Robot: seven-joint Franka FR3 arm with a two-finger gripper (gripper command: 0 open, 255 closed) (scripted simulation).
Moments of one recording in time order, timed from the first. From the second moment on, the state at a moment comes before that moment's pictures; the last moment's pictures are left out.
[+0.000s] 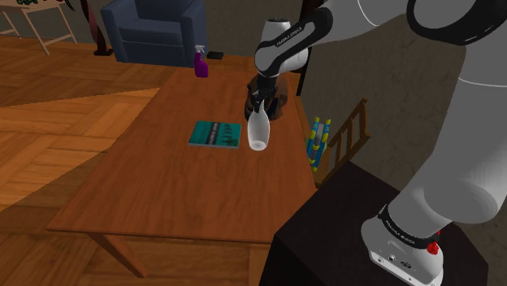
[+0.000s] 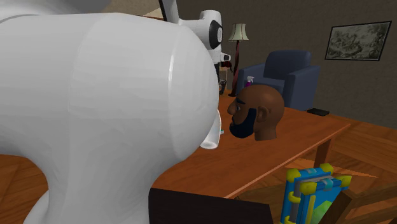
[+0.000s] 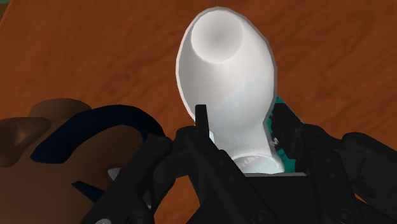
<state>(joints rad) 0.02 0.31 -0.11 -1.98 0.05 2.38 -0.10</state>
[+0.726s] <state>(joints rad) 0.02 0.33 -0.11 -1.98 0.06 2.40 -0.11</state>
